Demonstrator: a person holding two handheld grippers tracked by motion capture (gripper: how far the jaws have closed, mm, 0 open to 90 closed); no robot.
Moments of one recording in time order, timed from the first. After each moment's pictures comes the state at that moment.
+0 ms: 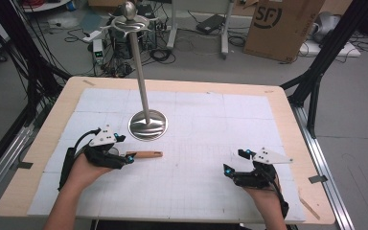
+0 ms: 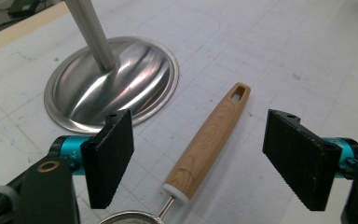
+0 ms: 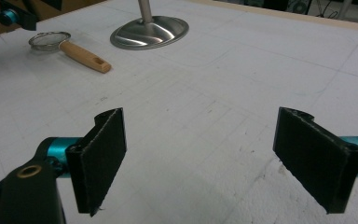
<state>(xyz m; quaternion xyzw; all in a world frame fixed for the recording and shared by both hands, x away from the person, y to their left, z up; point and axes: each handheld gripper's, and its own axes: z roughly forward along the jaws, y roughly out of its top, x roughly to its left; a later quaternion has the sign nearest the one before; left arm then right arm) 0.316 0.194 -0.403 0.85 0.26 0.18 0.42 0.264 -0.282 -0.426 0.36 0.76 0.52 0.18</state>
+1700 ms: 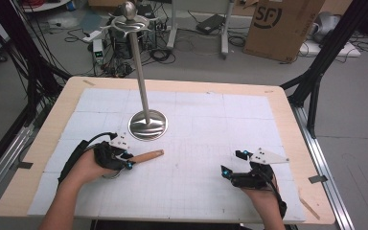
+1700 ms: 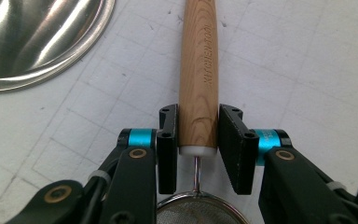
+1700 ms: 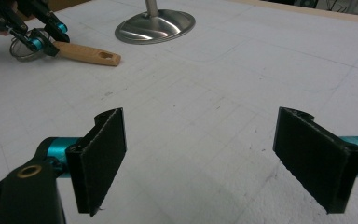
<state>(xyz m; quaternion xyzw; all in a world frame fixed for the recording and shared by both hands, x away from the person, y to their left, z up) 0.327 0.182 -0.420 0.93 0.20 0.08 0.29 0.265 -0.276 -0.429 0.35 0.77 0.51 0.17</state>
